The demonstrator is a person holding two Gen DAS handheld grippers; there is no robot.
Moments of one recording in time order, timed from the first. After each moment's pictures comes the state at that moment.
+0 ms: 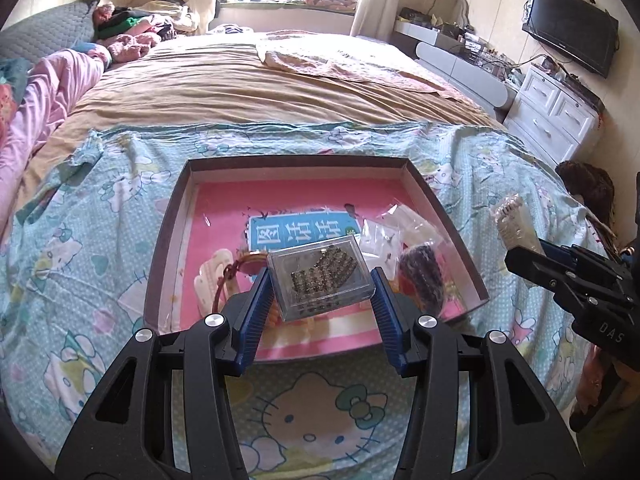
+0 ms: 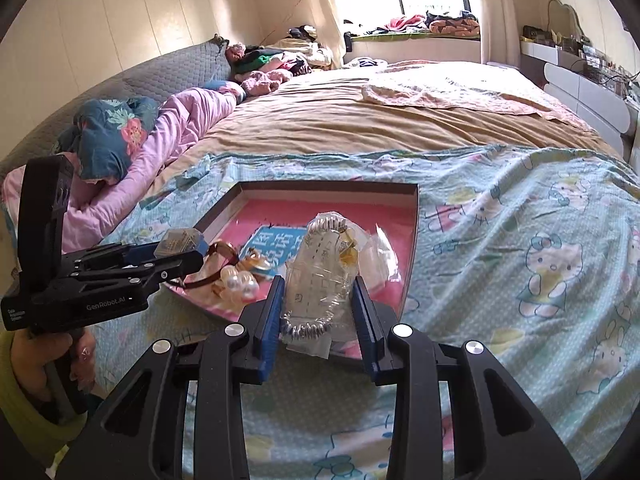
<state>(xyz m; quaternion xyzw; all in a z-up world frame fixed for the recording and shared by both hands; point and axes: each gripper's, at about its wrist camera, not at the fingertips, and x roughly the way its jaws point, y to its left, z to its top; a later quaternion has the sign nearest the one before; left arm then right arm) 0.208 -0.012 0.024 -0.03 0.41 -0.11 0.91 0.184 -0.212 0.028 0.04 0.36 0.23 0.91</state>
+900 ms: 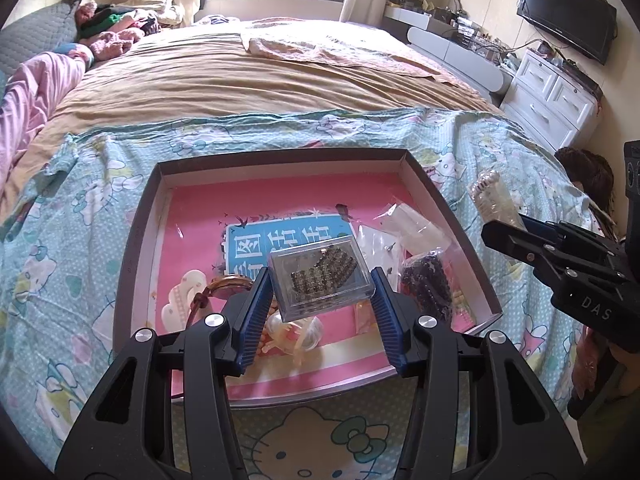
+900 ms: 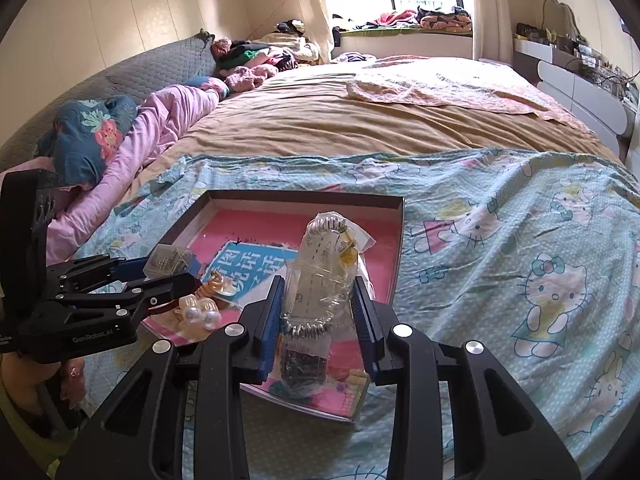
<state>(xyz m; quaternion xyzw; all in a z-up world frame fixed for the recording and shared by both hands) 0.239 -0.028 0.005 -0.01 0.43 -0.13 0.89 0.233 -0.211 0.009 0.03 0.37 0.20 0.90</state>
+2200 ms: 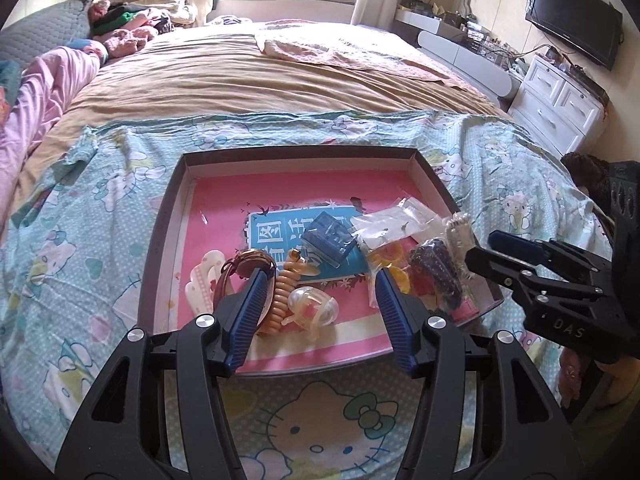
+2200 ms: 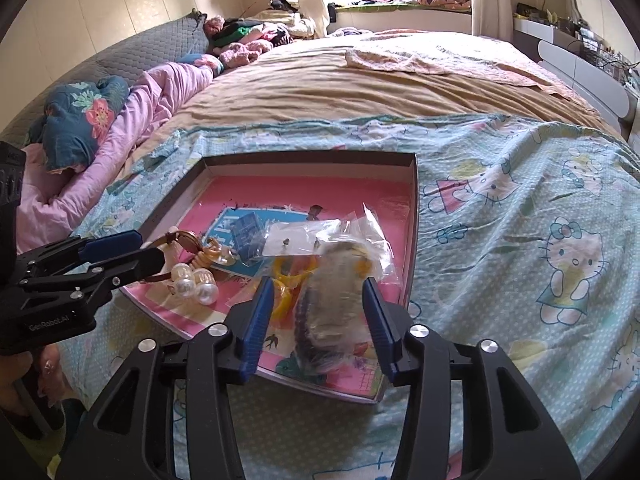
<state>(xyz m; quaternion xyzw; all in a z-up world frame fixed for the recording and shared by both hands) 0.218 -0.013 0.015 -0.02 0.43 -0.11 0.90 0.220 -0.195 -0.003 0.03 0.40 0.19 0.89</state>
